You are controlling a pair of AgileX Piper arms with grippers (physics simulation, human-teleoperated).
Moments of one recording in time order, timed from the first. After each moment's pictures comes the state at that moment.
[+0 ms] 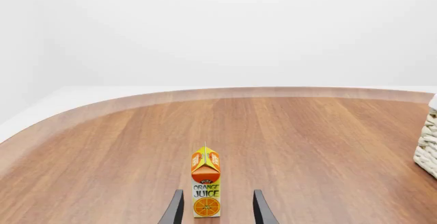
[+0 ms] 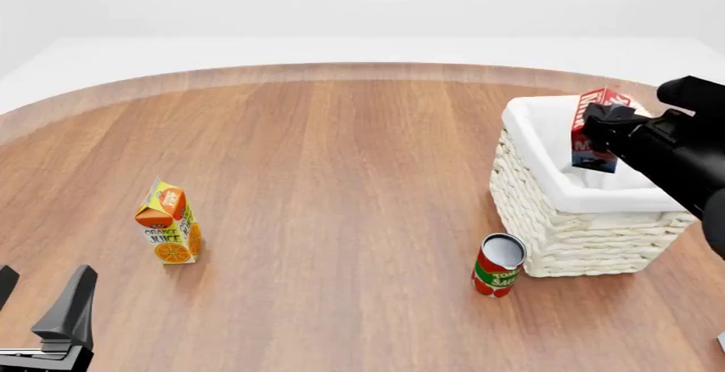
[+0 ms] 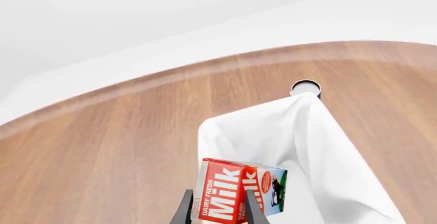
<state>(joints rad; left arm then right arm) 0.00 0.01 0.00 0.00 0.00 -0.02 1.16 -0.70 -0.14 0.22</state>
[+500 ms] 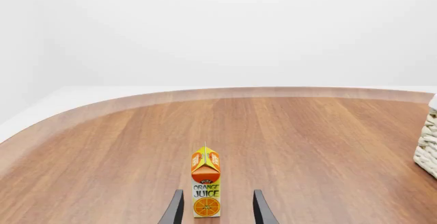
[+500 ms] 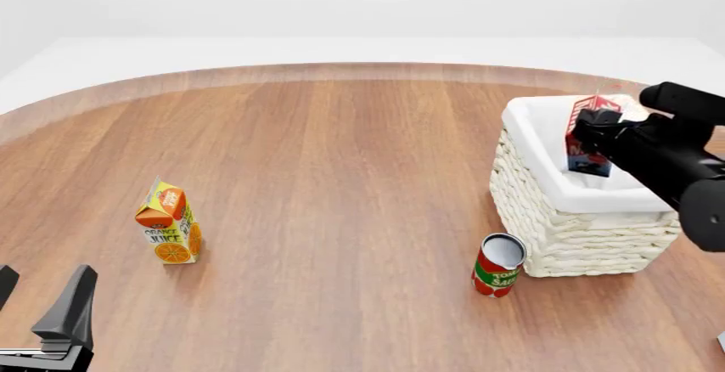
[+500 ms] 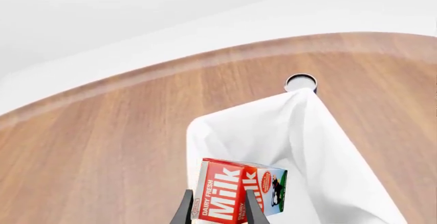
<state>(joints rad) 0.00 0.01 0.00 0.00 0.00 -0.04 1.27 -0.71 -0.20 0.22</state>
